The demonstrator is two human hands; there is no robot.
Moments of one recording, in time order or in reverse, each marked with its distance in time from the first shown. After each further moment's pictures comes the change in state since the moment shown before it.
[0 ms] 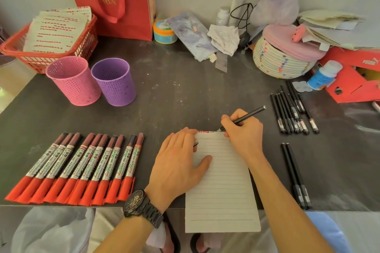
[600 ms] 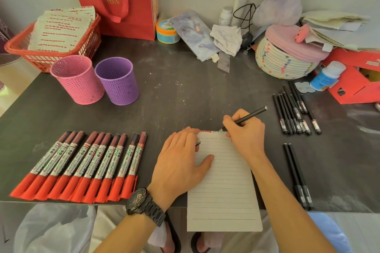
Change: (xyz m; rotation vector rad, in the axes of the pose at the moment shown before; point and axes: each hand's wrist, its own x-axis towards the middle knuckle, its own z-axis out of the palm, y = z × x) left_hand -0.001 -0.001 -0.001 -0.027 0.015 0.030; right_hand 0.000 0.000 0.001 -0.016 0.003 -0.003
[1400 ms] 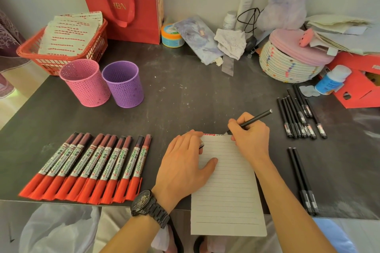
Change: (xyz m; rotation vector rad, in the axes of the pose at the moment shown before) left_hand 0.001 0.000 0.000 -0.018 -0.001 0.006; right_hand 0.001 0.001 0.000 -0.005 0.020 -0.021
